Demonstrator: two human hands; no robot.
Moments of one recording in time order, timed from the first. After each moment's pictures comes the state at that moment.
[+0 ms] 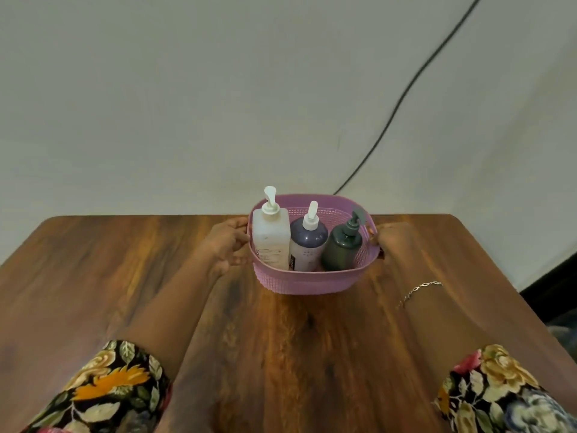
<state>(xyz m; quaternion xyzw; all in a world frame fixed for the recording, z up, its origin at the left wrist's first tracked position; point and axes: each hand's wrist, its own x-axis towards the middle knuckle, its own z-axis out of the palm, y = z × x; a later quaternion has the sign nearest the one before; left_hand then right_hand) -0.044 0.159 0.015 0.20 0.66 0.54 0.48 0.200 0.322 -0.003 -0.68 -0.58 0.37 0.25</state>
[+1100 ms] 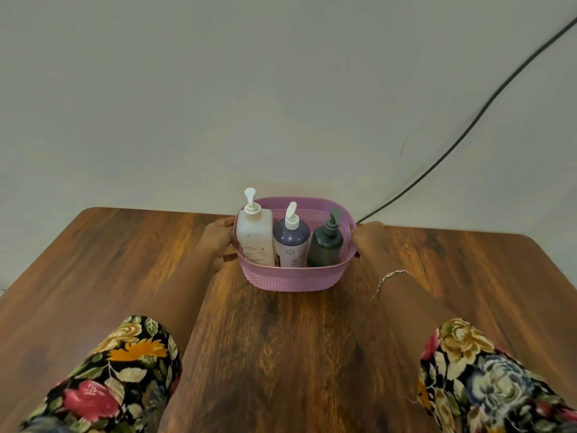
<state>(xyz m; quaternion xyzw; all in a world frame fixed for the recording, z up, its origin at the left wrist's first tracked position) -0.174 0.160 -0.032 0.12 0.73 0.56 0.37 0.016 0.336 -0.051 -0.66 -0.67 0.31 0.13</state>
